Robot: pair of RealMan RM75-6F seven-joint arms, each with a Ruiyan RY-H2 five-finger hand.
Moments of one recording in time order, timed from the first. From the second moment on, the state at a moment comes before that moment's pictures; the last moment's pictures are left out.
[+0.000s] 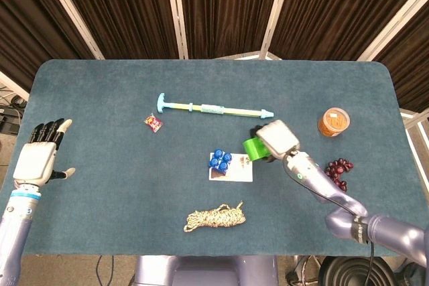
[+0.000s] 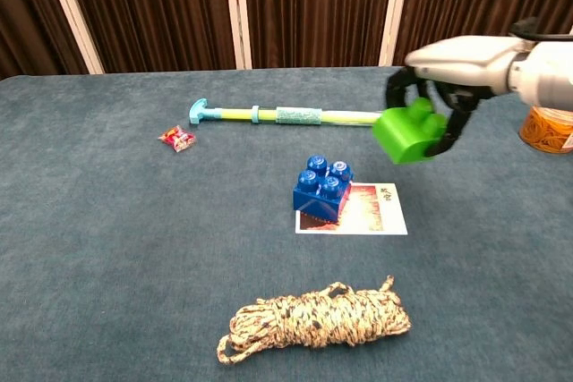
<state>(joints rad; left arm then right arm) -0.38 -1.16 -0.11 -1.67 1.15 1.23 0.25 0.85 -1.40 0.15 -1.33 -1.38 0.80 -0.12</state>
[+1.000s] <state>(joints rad) -0.39 -1.18 -0.13 -1.60 1.09 1.17 0.26 1.16 -1.60 -0.08 -0.84 -1.95 1.00 0.36</state>
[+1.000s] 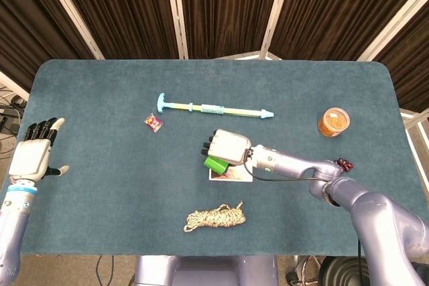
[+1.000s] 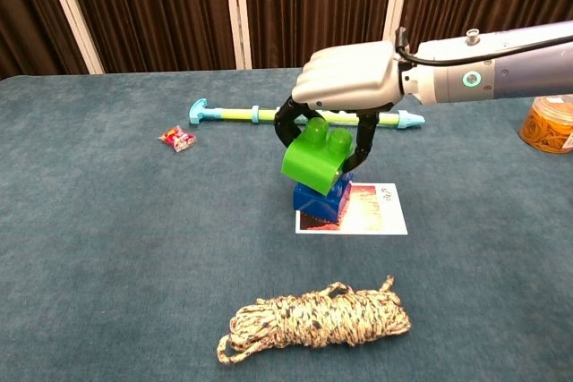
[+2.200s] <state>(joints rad) -0.39 -1.17 -0.14 -1.59 1.08 1.15 0.24 1.17 -1.65 -0.10 -0.87 -1.85 0.87 0.17</state>
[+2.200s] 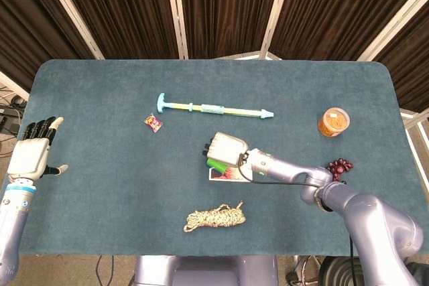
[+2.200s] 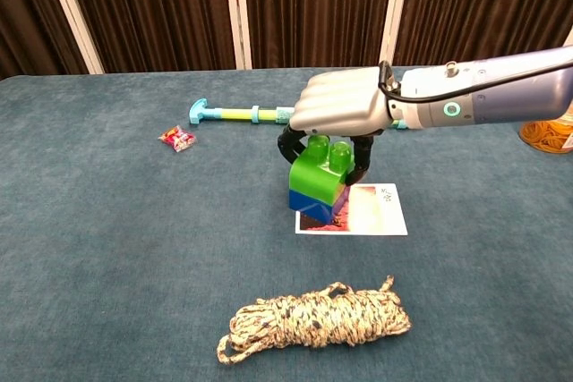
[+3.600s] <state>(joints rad) -0.30 -1.17 -0.08 -1.60 1.34 1.36 0.15 0.63 -1.04 -0.06 -1.59 -1.45 1.30 -0.20</state>
